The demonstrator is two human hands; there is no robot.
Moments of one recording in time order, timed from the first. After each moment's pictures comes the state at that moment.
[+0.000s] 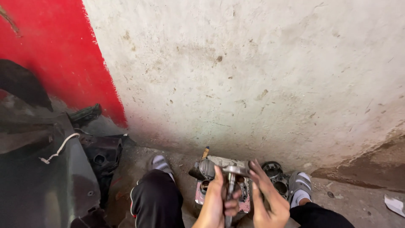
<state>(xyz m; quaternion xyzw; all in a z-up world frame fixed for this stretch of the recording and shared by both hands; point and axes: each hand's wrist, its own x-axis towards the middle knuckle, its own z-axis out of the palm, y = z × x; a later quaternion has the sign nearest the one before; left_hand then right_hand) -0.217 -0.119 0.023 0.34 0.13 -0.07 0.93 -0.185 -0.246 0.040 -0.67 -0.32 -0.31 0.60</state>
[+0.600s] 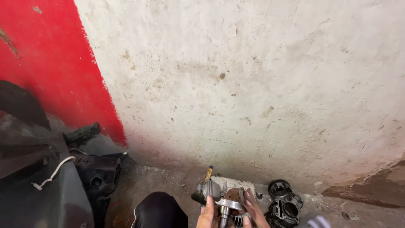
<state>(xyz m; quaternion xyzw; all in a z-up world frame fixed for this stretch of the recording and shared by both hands) -0.146 -0.066 -0.160 0.27 0.15 -0.04 0.95 -0.051 -0.253 -0.215 -0.68 -0.36 -0.07 0.64</state>
